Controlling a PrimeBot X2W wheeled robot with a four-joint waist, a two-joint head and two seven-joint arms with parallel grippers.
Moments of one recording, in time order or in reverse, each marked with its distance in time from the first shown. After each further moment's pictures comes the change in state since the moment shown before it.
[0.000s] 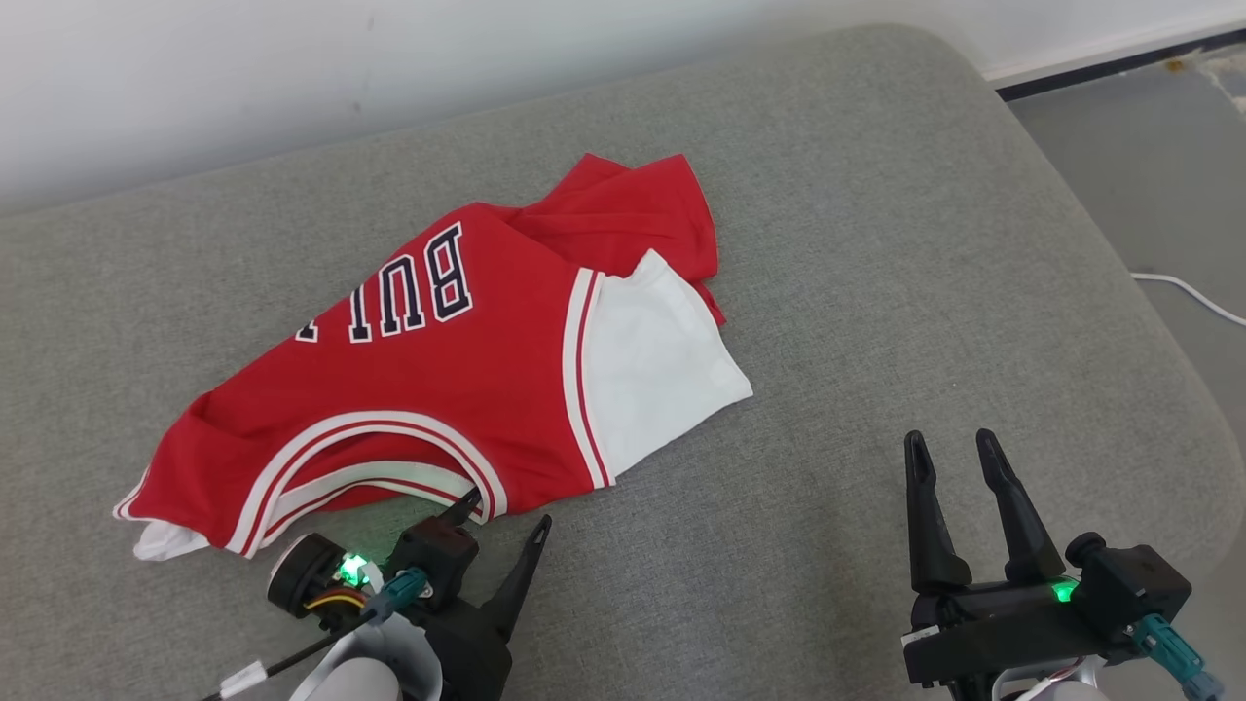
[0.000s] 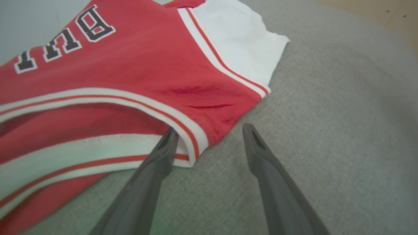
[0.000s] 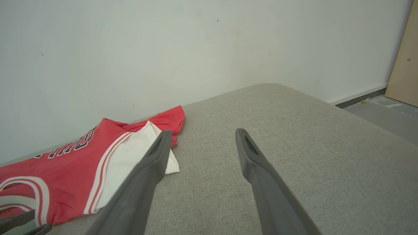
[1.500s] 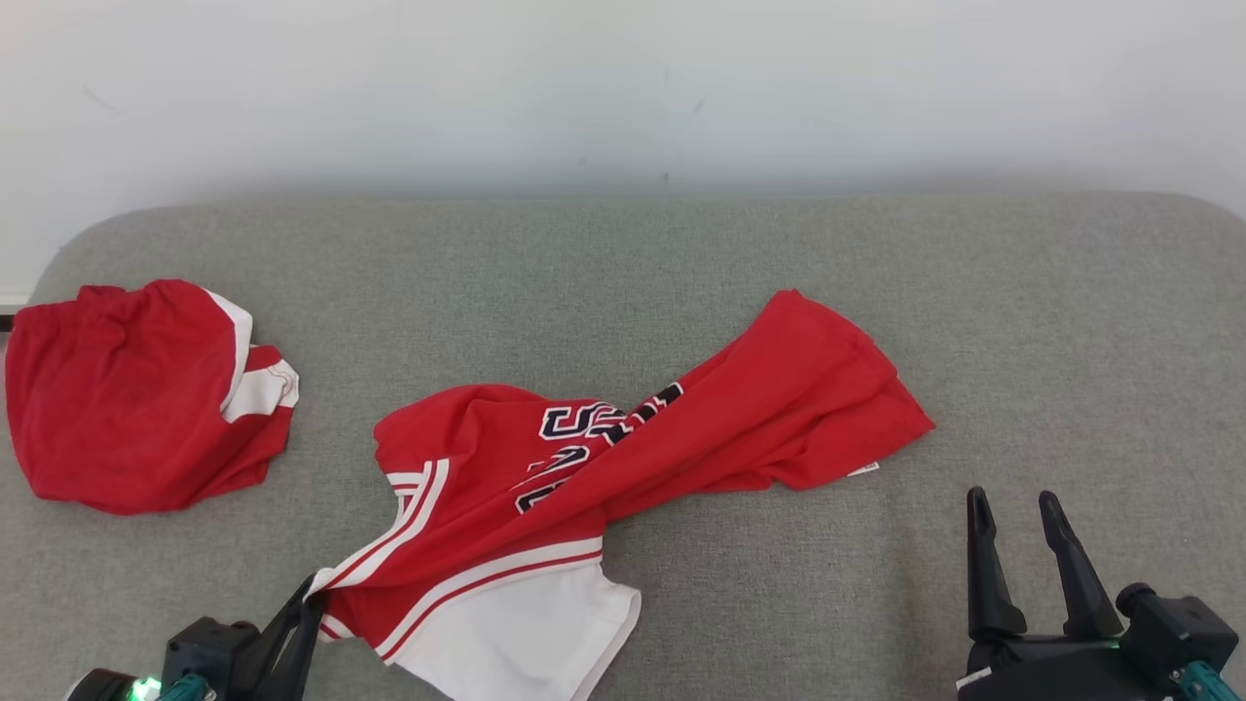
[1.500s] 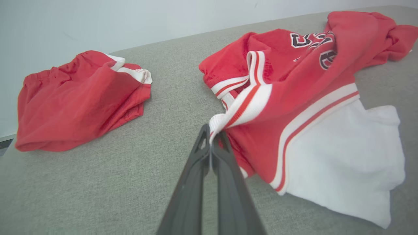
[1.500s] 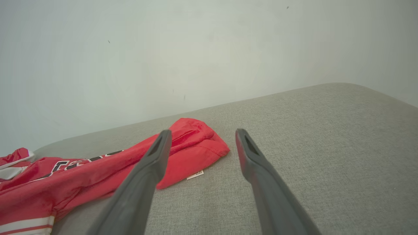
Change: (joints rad) left arm 0.276 0.269 0.128 -0.253 -0.200 0.132 -0.008; right arm 0.071 -0.015 -0.100 0.045 -0.019 0.000 0.000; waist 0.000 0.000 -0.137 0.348
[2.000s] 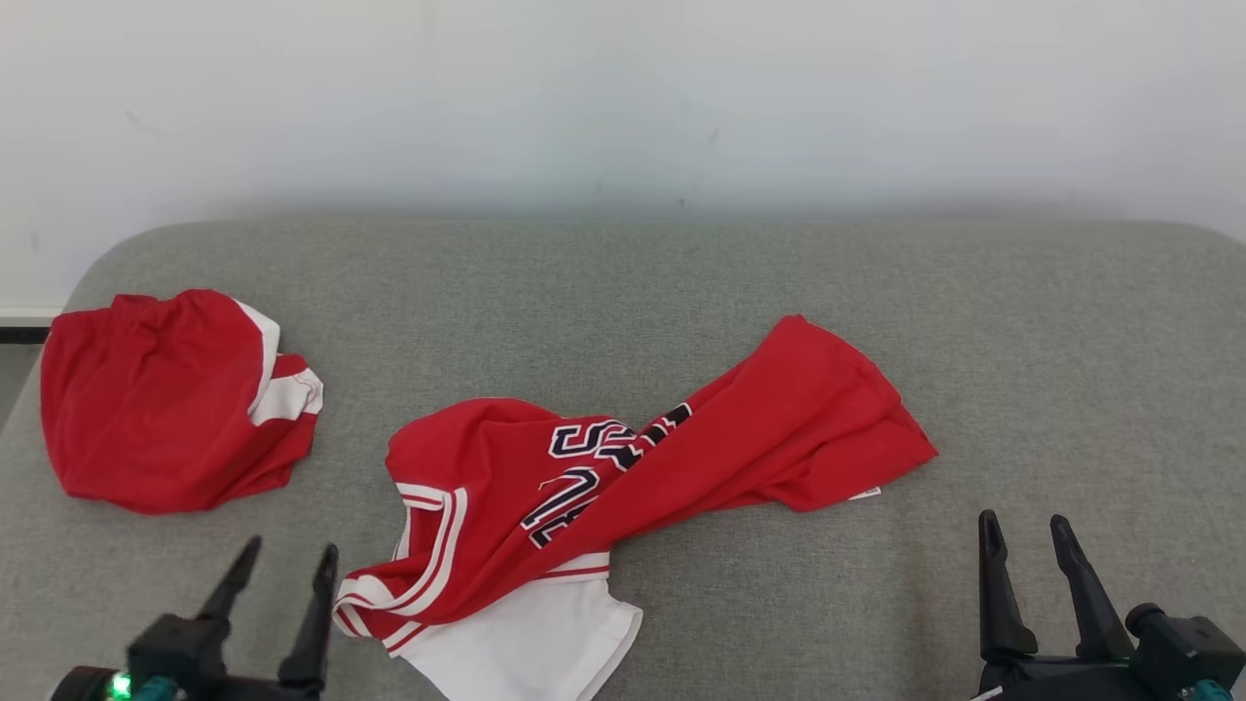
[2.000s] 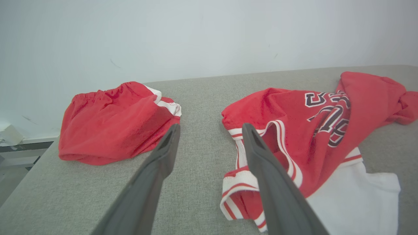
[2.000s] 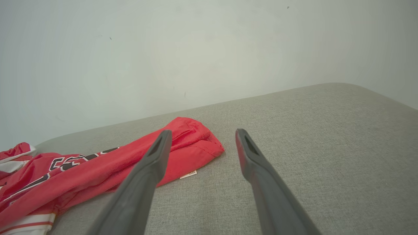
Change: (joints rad) left arm 0.003 -0.053 0.045 0.011 -0.021 0.044 -0.106; right arm 0.033 -0.010 -0.010 0.014 -0.002 0.000 0.000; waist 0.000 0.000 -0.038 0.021
